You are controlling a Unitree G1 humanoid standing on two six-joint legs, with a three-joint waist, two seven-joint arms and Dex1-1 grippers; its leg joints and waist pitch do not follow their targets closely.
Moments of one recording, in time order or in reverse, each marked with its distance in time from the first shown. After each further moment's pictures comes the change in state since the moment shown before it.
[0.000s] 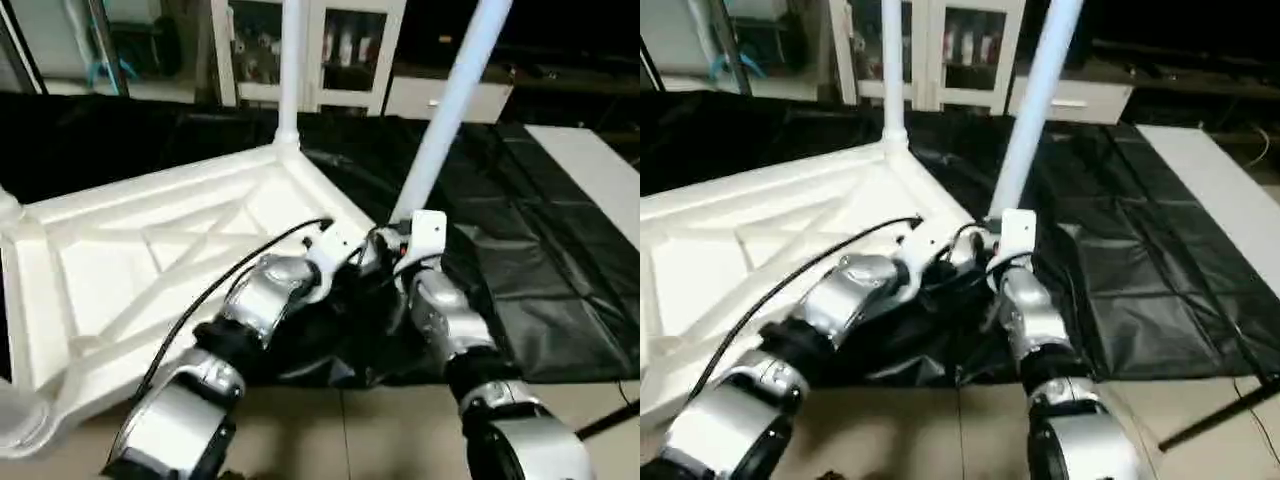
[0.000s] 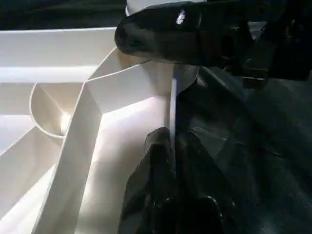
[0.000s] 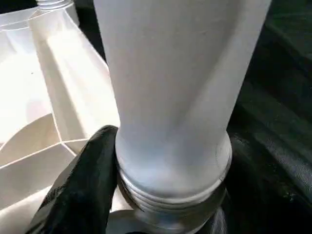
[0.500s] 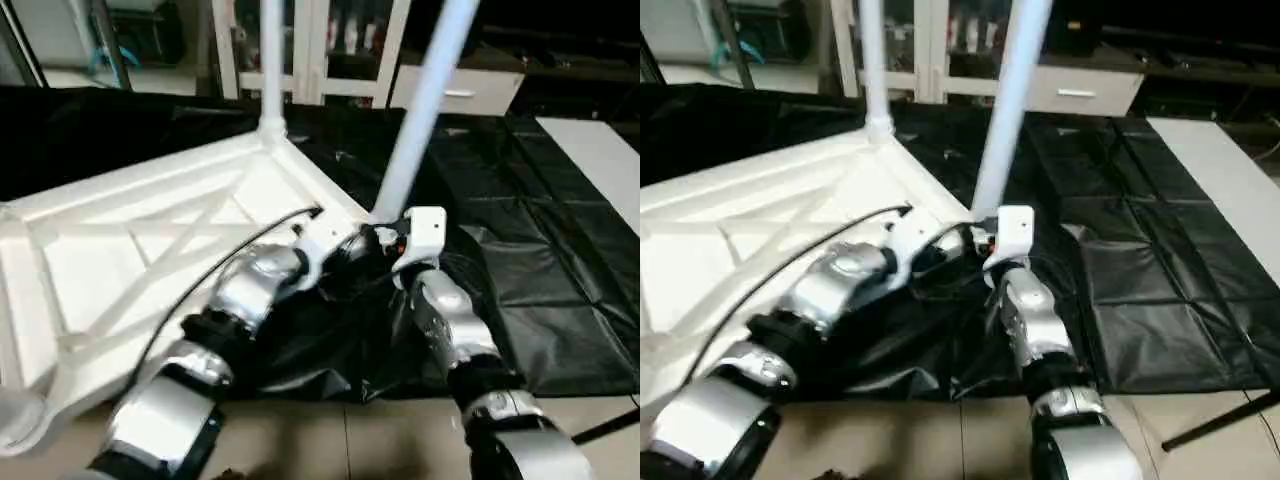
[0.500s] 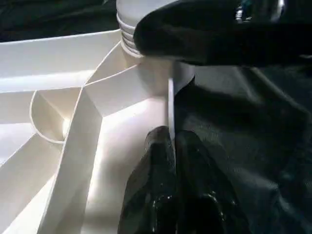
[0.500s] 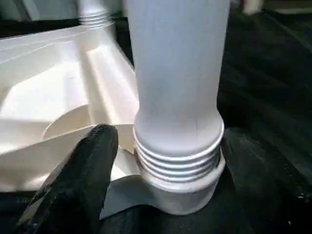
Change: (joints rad) left arm -0.001 0.084 0.008 -0.027 0.004 -0.066 -0.069; right arm 0.081 -0.053 0.046 -0.142 -0.008 -0.062 0.206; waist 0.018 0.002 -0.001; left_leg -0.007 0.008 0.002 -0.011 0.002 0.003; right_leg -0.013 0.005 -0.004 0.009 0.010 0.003
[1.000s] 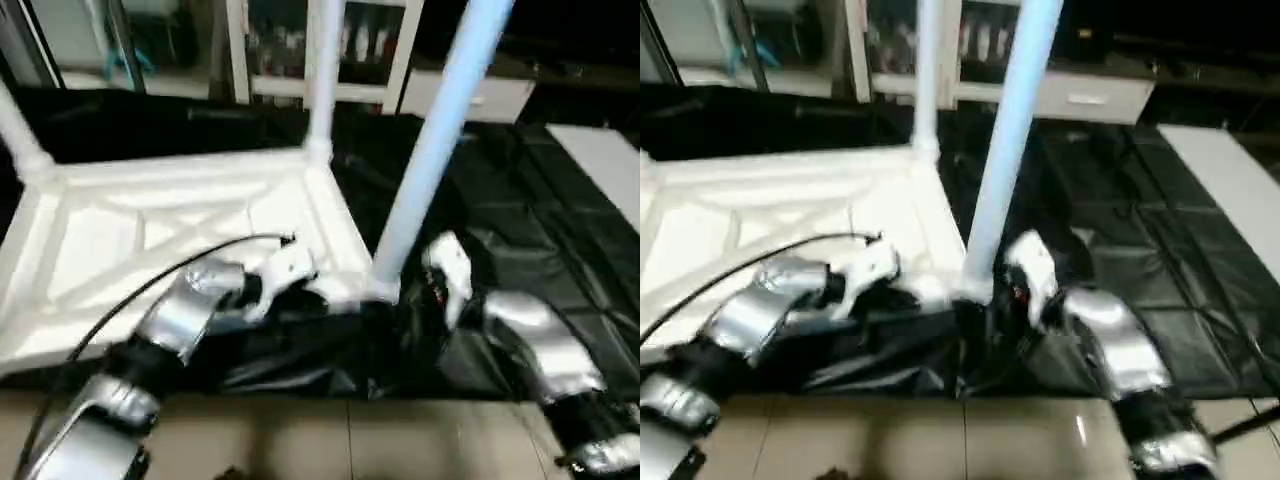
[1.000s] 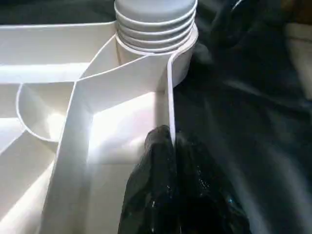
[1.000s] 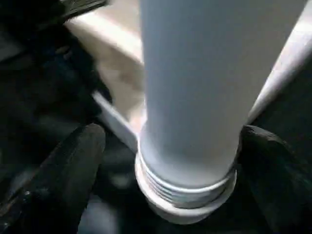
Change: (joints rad) left arm 0.195 0.260 -0.083 -0.317 -0.108 -0.028 -0.541; right arm 0.220 -0.403 0.214 -0.407 0.111 0.237 0.819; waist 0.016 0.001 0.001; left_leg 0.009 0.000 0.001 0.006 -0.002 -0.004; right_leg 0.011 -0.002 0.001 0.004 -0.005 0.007
